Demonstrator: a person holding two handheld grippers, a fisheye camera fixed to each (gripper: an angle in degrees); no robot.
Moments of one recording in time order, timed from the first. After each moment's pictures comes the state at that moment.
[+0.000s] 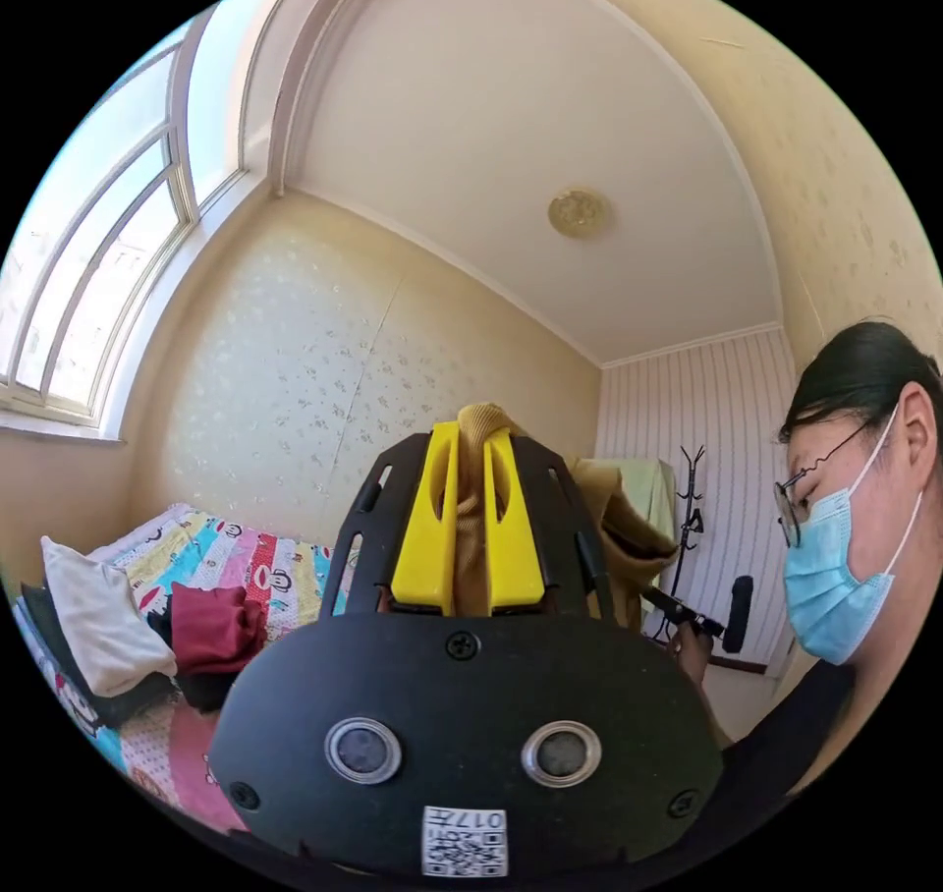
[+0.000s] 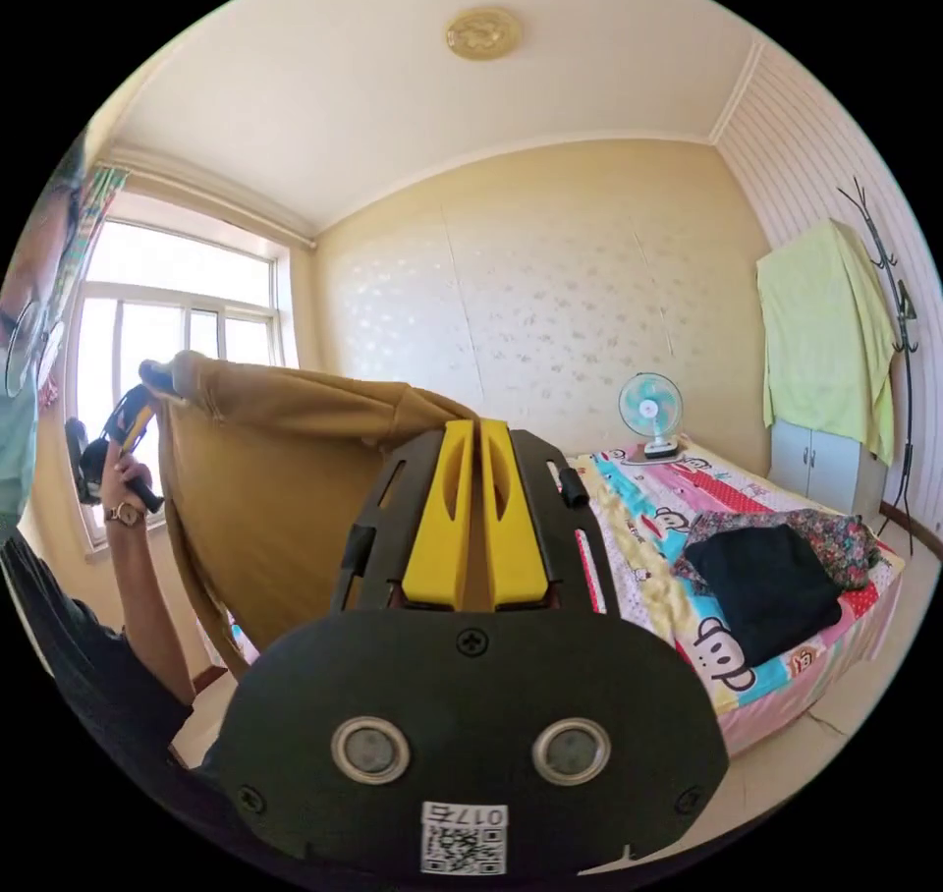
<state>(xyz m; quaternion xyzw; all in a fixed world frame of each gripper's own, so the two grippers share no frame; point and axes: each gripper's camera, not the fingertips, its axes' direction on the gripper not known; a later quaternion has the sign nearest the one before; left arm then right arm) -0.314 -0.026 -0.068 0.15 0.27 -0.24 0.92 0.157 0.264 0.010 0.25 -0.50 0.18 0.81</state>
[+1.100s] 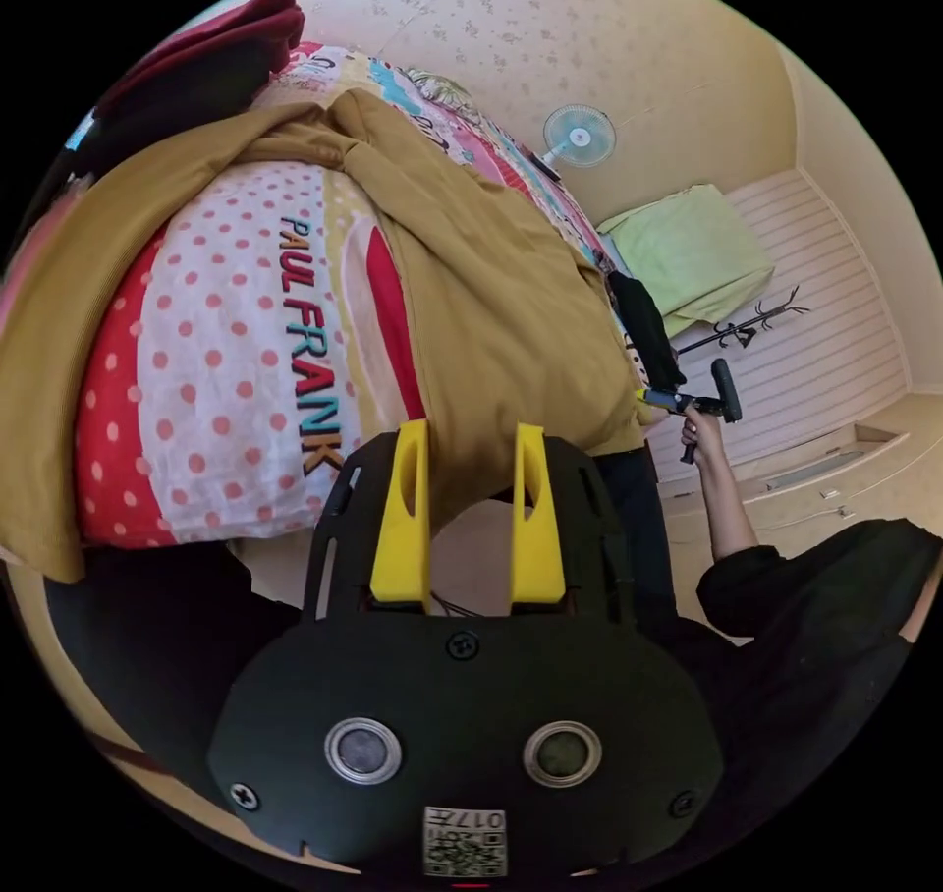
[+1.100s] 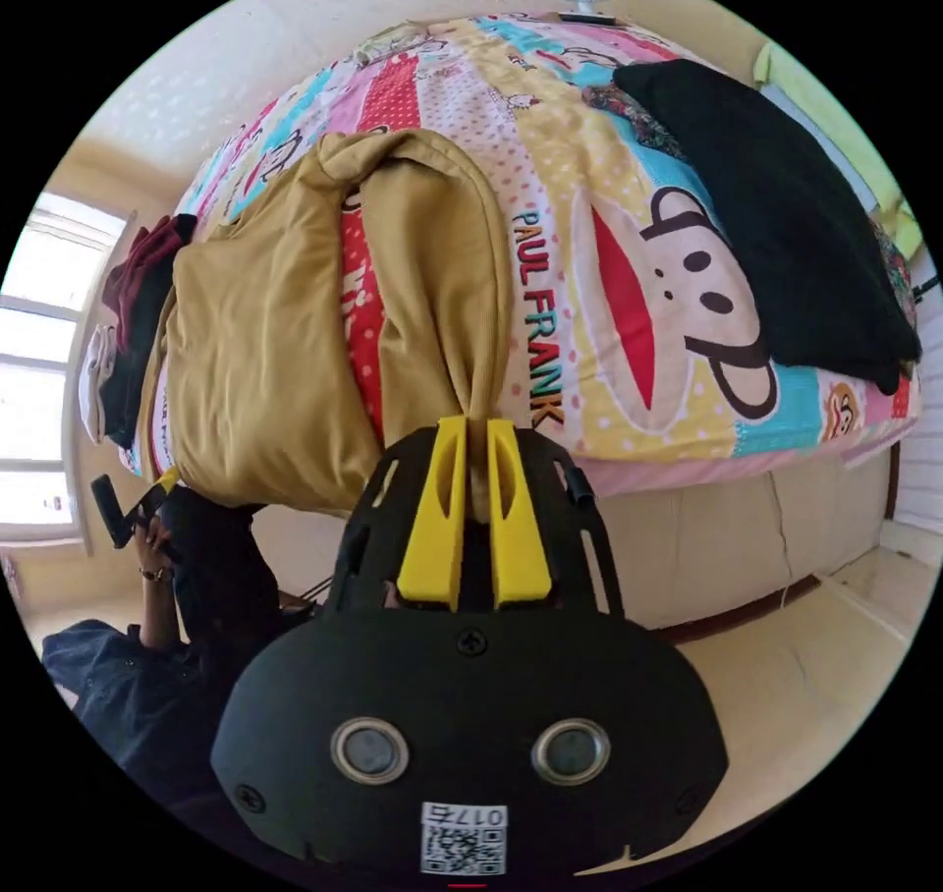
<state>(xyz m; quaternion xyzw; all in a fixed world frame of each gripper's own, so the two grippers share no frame) -0.257 0.327 0.275 -0.45 0.41 -0.25 0.75 0.087 0.200 0.376 -0.35 -0.44 -0.01 0.83</state>
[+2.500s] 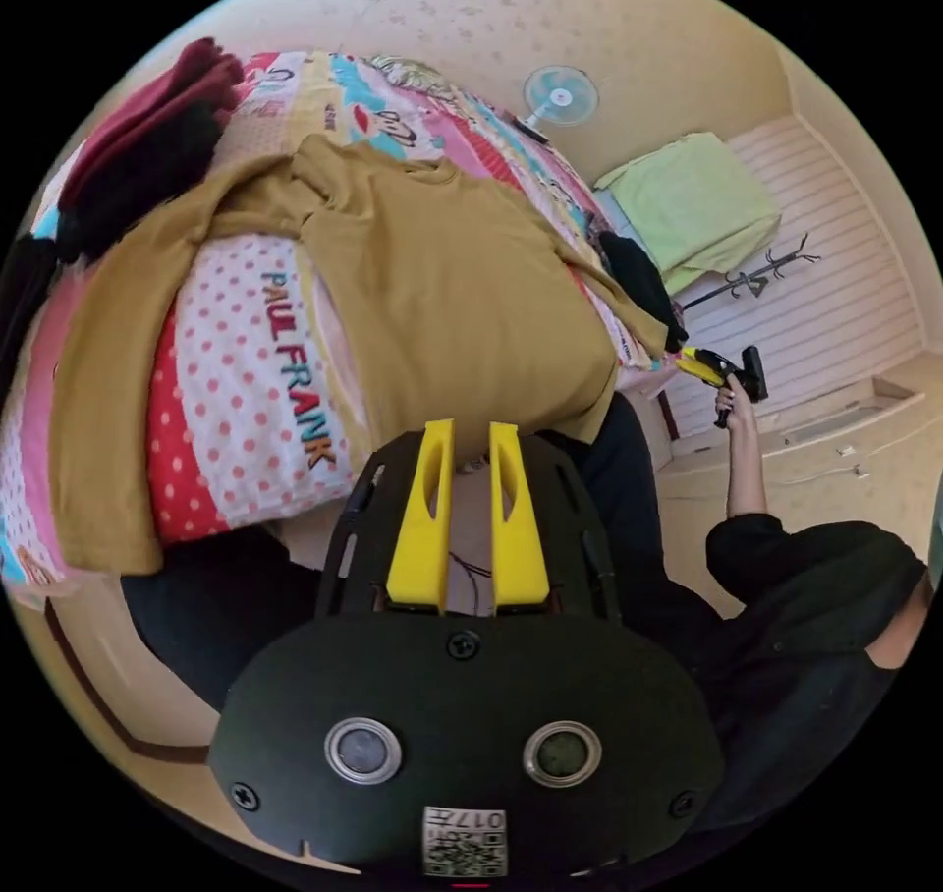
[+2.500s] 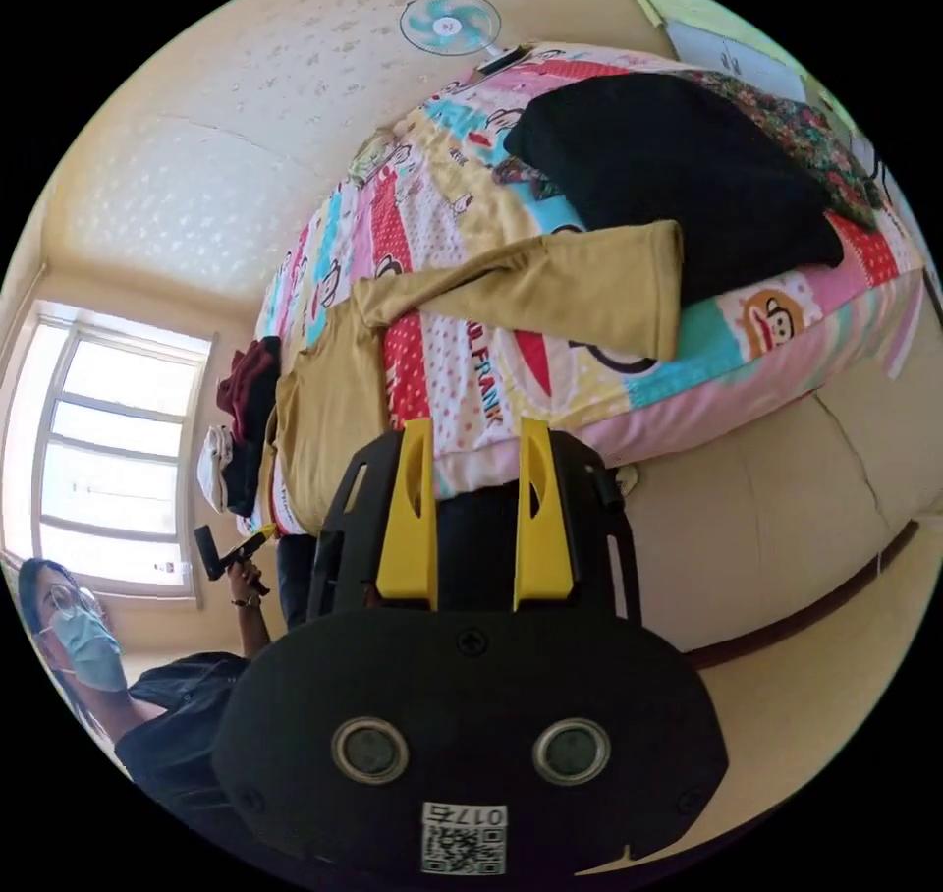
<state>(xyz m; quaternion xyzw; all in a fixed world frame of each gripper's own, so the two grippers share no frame) -0.312 0.288 0.334 -0.47 0.42 -0.14 0.76 0.370 0.093 0.371 -0.30 -0.51 0.16 0.79</state>
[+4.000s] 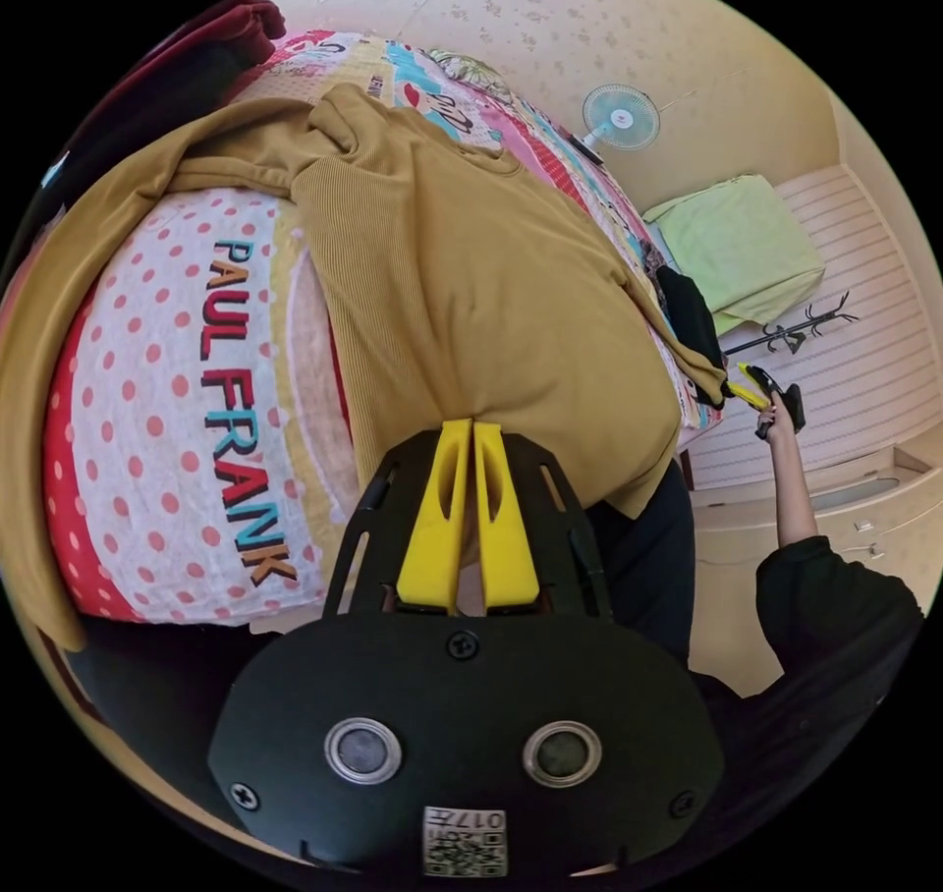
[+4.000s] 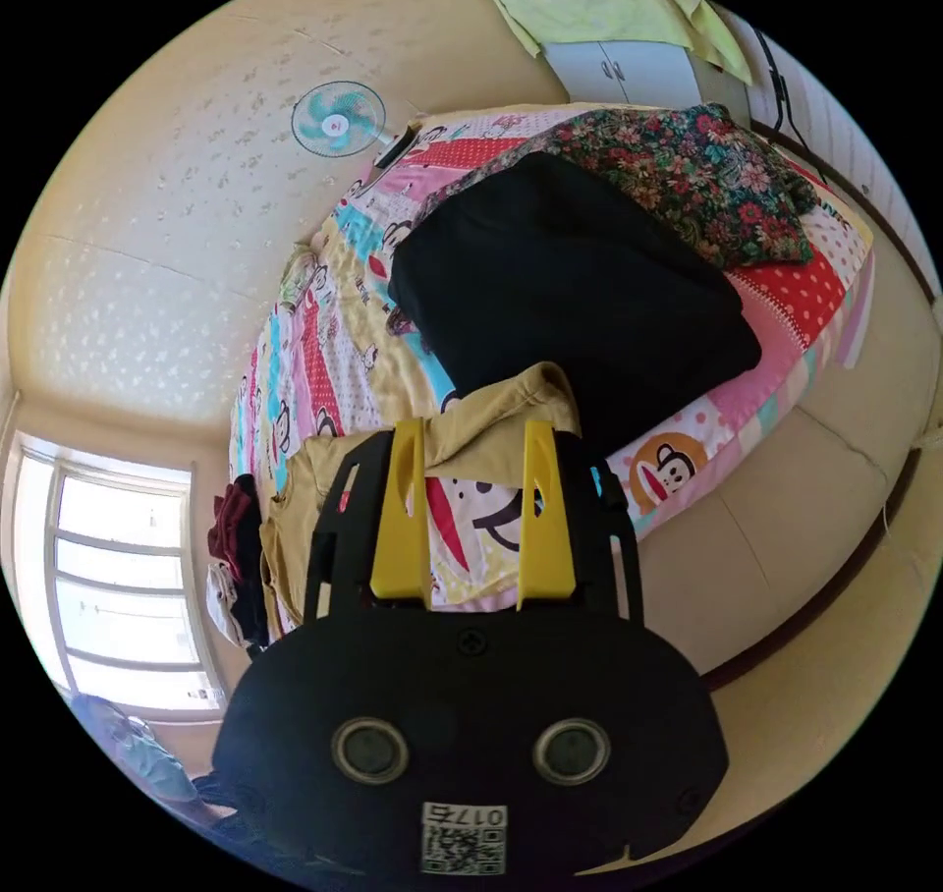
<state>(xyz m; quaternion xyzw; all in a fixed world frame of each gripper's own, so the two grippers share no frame) -0.293 0.404 0.400 -0.49 0.36 -0.24 0.76 0.478 0.038 0.468 -0.31 -0.46 0.33 0.77</state>
